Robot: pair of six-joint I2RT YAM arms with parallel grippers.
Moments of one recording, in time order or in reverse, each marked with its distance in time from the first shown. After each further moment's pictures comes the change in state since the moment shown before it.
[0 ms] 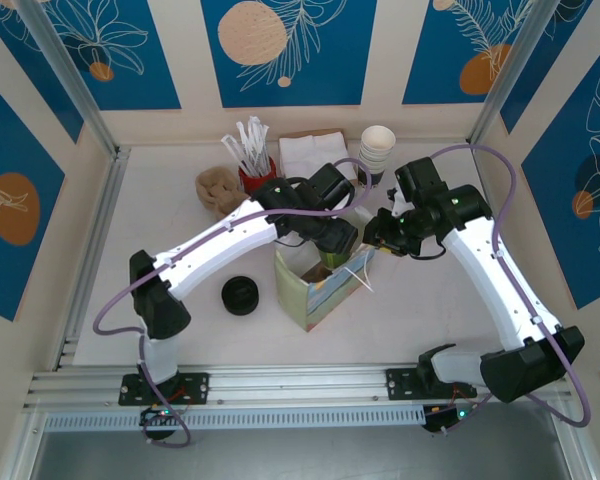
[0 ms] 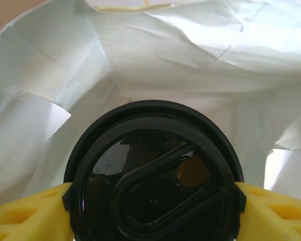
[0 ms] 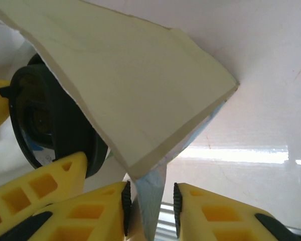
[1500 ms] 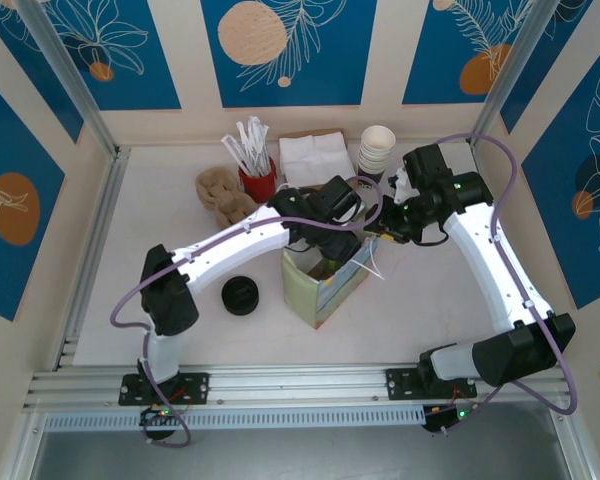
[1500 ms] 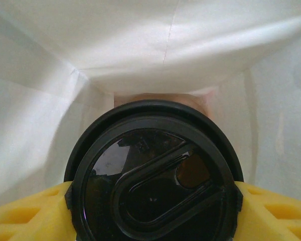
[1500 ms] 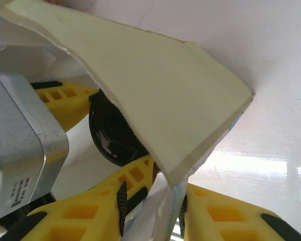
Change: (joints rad) left arm -0.002 0.051 -0.104 0.128 0.018 0.131; right arm -0.096 0.075 0.068 0.016 -0.080 -0.108
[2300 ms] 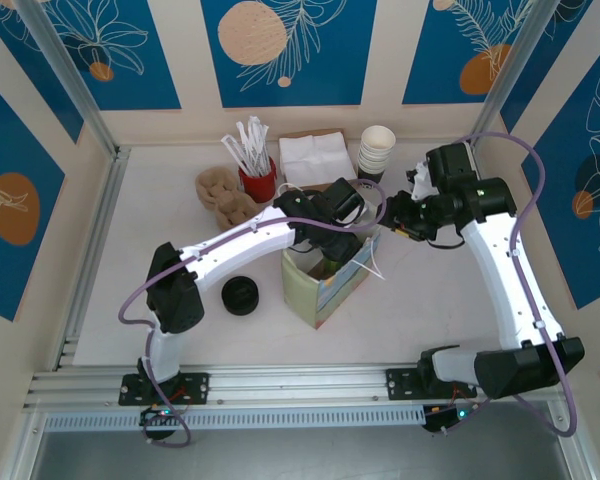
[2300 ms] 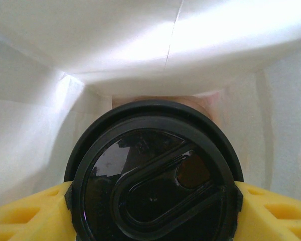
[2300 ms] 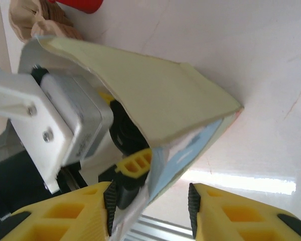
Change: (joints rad) left arm 0.001 0.034 0.008 0.010 -0.002 0.016; right arm -0.080 -0.055 0.032 0.001 -0.014 -0.033
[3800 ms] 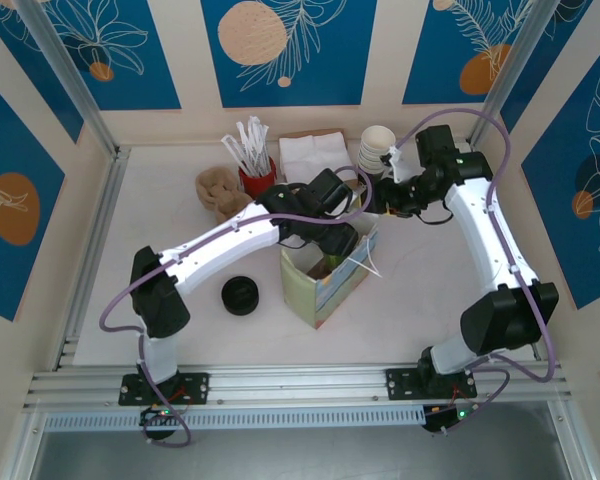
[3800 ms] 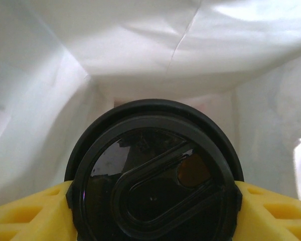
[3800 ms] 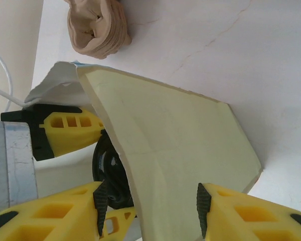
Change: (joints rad) left arm 0.016 -0.091 -0.032 0.007 0.034 -0.103; right arm -0.032 0.226 0.077 0.058 -0.224 -0.406
